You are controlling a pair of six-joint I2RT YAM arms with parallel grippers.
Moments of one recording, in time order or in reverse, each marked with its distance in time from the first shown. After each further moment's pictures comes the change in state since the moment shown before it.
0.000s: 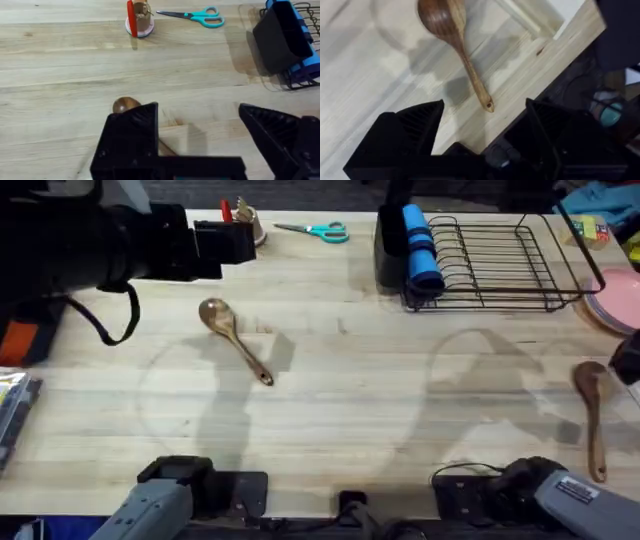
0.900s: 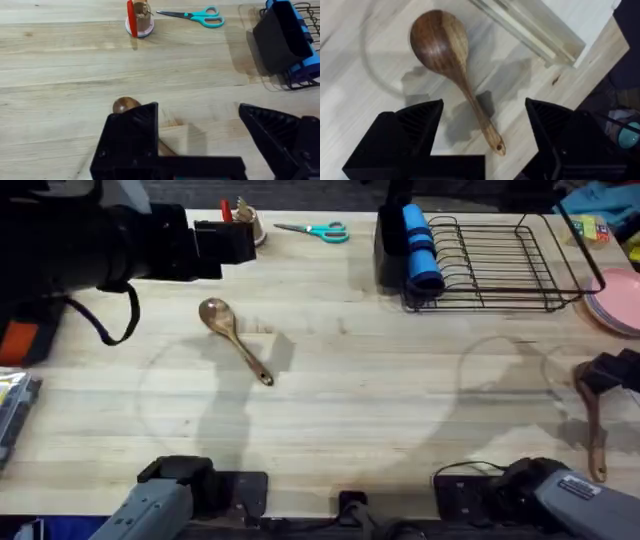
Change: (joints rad) left arm 0.000 0.000 0.000 0.000 0.000 0.000; right arm -0.104 0.020 -0.311 0.409 -0.056 -0.045
